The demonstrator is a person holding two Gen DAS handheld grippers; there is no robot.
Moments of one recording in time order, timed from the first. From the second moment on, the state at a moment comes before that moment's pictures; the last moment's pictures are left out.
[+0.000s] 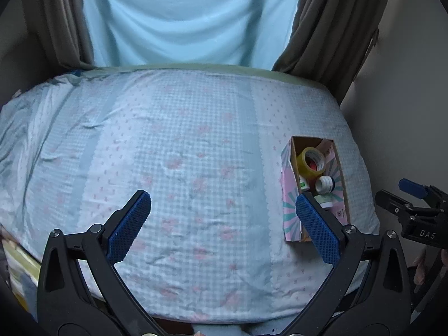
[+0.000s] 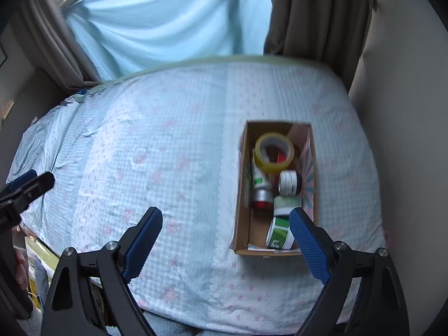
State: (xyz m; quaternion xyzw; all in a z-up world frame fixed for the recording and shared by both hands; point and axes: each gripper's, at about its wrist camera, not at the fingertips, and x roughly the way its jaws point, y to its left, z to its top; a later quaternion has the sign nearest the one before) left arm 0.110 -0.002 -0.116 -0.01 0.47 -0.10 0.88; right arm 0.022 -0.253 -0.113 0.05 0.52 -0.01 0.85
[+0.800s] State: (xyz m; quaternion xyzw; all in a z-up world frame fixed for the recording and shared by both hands) left arm 0.029 0.011 -0.019 0.02 0.33 -0.06 0.94; right arm -0.047 -0.222 0.005 0.02 0.37 -0.07 0.93
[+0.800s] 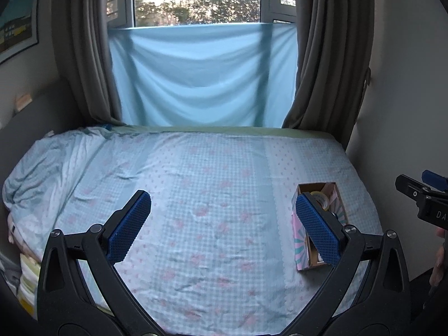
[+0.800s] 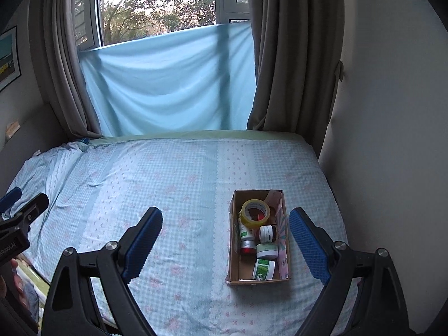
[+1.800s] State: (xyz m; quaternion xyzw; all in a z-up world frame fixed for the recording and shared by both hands) left arm 0.039 -0.008 -0.018 0.04 0.32 -0.07 0.95; right arm -0.041 -0.225 0.005 0.03 0.37 -0.07 0.93
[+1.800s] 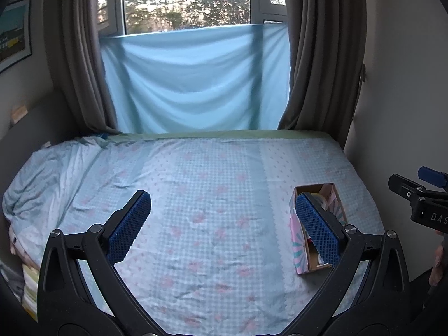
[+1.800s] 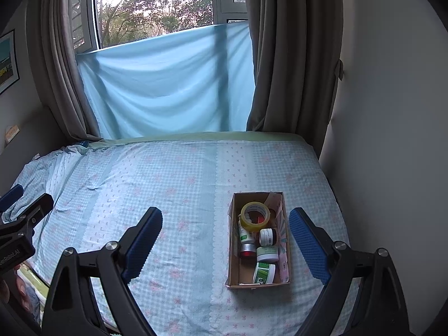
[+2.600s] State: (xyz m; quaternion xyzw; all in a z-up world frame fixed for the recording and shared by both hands) left arm 0.042 -0.004 -0.017 0.03 0.31 -0.06 0.95; right arm -0.040 -0.226 0.004 0.03 0.37 -0.07 0.93
